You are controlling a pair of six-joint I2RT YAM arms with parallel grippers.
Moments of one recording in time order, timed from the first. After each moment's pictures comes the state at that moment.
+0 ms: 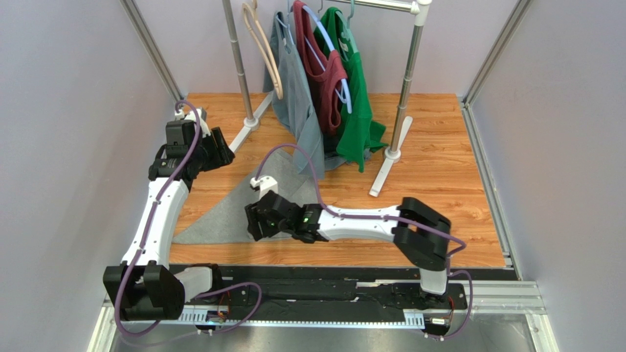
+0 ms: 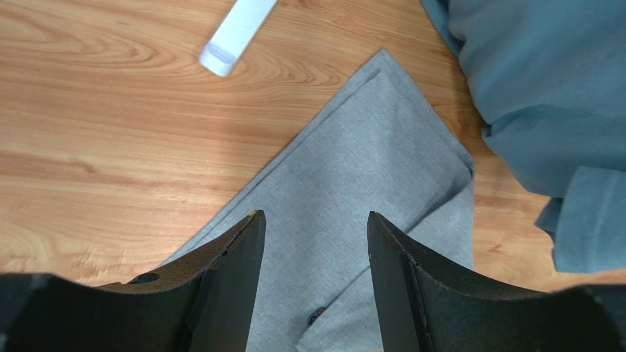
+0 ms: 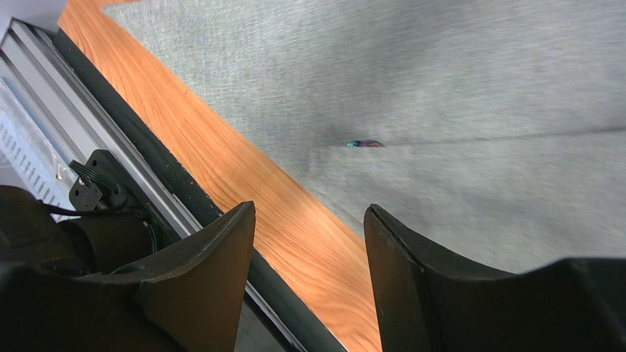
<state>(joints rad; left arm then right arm) 0.03 1.16 1.07 -0.58 0.17 -0.28 1.24 1.87 1.31 -0.06 0.18 0.61</state>
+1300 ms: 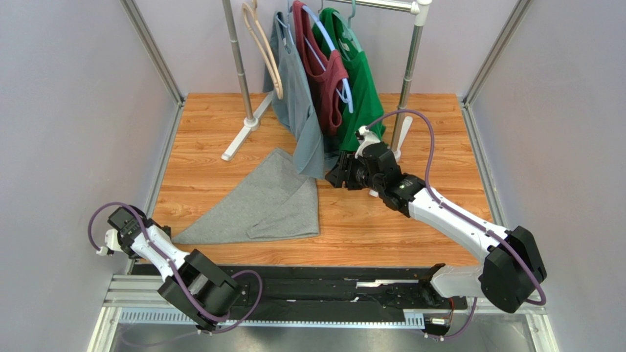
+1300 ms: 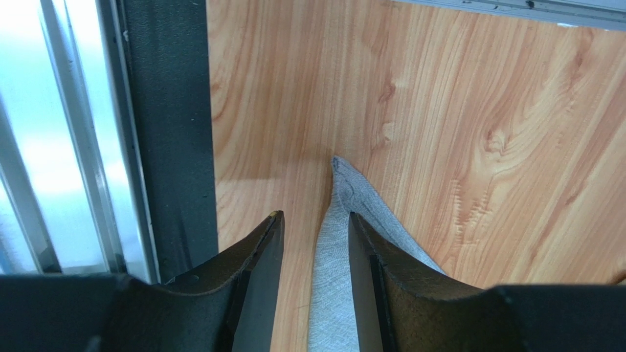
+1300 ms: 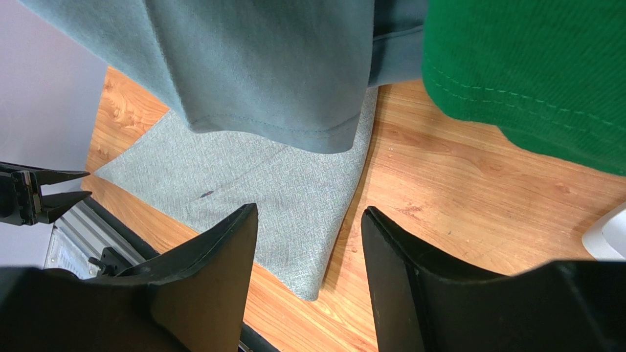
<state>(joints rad) 0.97 0.97 0.53 -0.68 -0.07 -0.74 0.67 1.28 0.91 -0.14 -0.05 0.61</state>
